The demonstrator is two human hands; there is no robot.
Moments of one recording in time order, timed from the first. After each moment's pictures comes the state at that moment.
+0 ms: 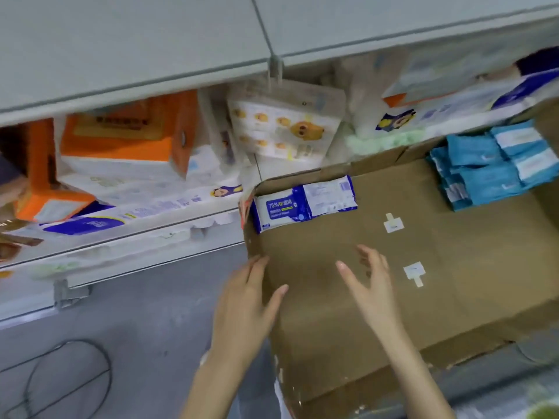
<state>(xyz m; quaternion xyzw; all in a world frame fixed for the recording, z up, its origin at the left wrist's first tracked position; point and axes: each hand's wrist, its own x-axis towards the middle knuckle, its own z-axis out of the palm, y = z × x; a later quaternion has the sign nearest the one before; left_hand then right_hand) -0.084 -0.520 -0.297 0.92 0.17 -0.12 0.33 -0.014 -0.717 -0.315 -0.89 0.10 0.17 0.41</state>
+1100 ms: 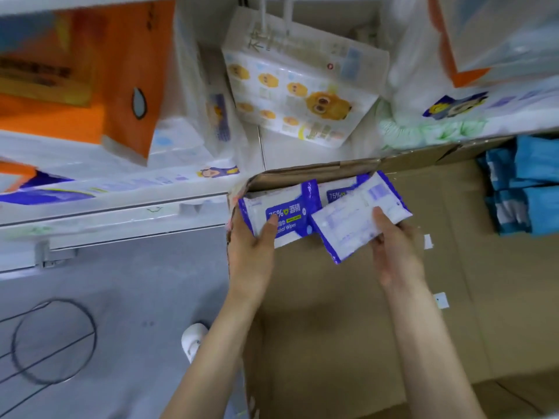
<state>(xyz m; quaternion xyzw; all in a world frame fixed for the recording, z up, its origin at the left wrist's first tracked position) 0.032 -0.530 -0.368 0.64 0.43 0.02 0.63 0.115 -0.694 -0.370 -0.62 0.34 0.15 0.69</state>
